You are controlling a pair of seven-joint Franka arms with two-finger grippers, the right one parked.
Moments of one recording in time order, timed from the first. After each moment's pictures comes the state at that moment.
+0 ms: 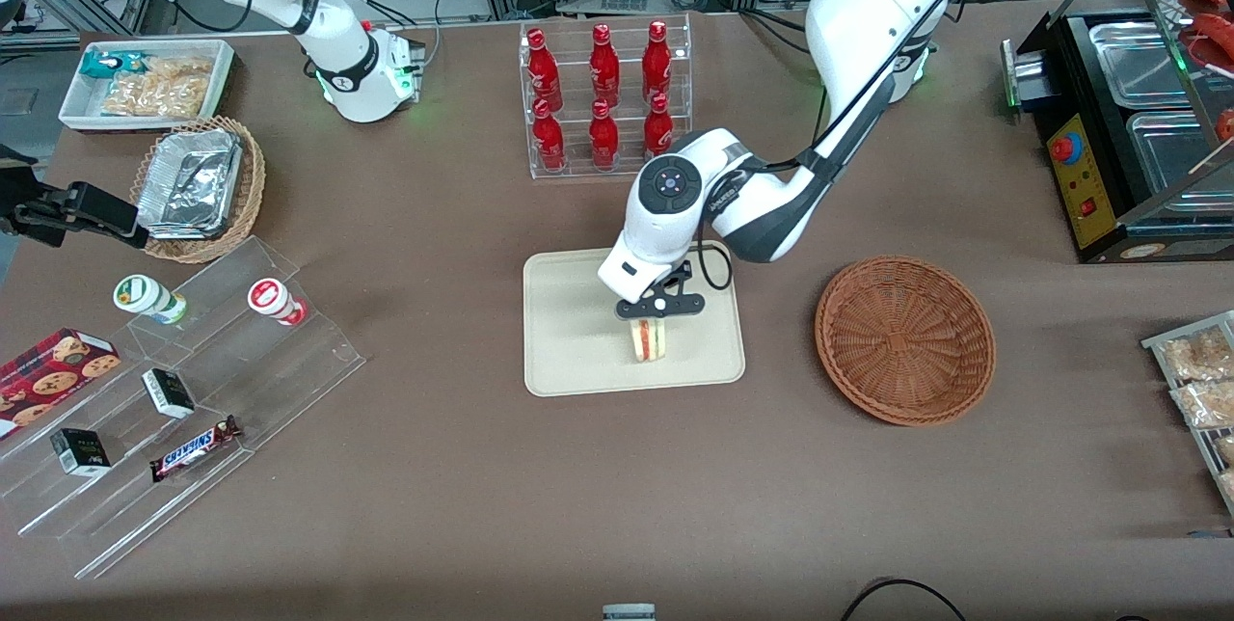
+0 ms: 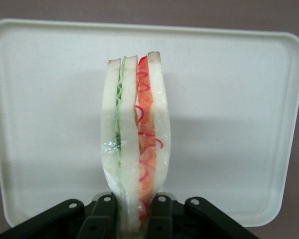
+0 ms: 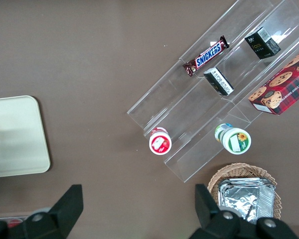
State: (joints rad) arm -0.41 0.65 -0.43 -1.64 0.22 2.26 -0.97
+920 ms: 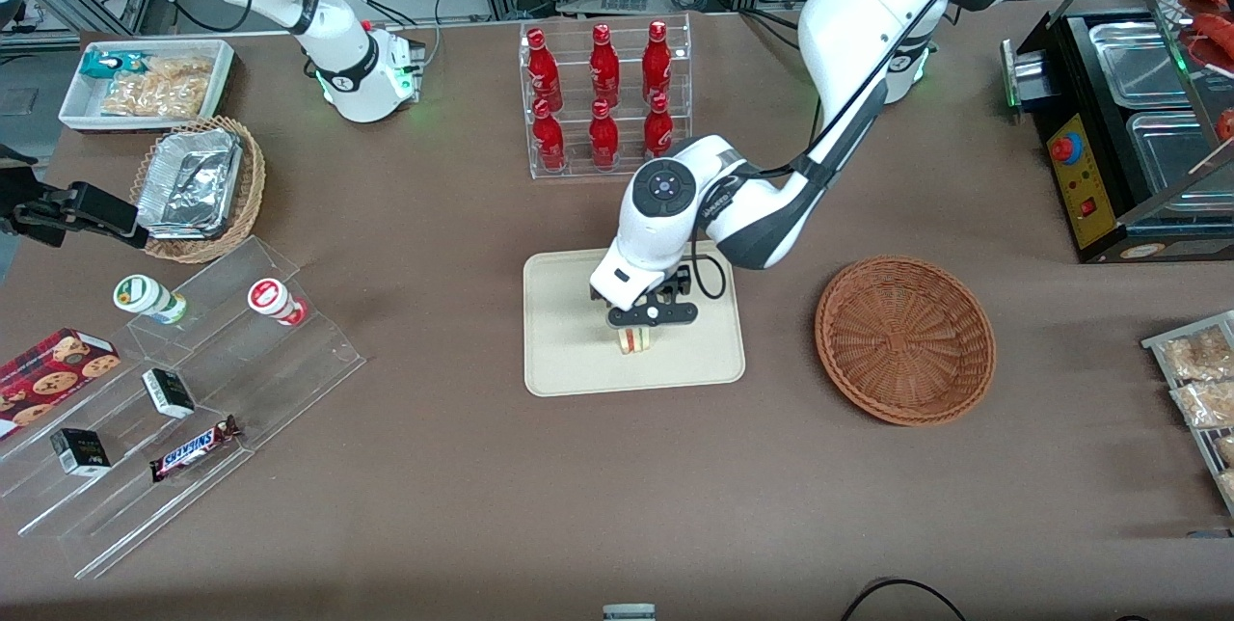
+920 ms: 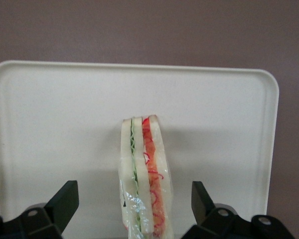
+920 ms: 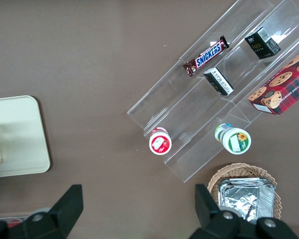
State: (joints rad) arm -0.43 0.65 -0.38 -1.56 0.23 2.28 -0.95
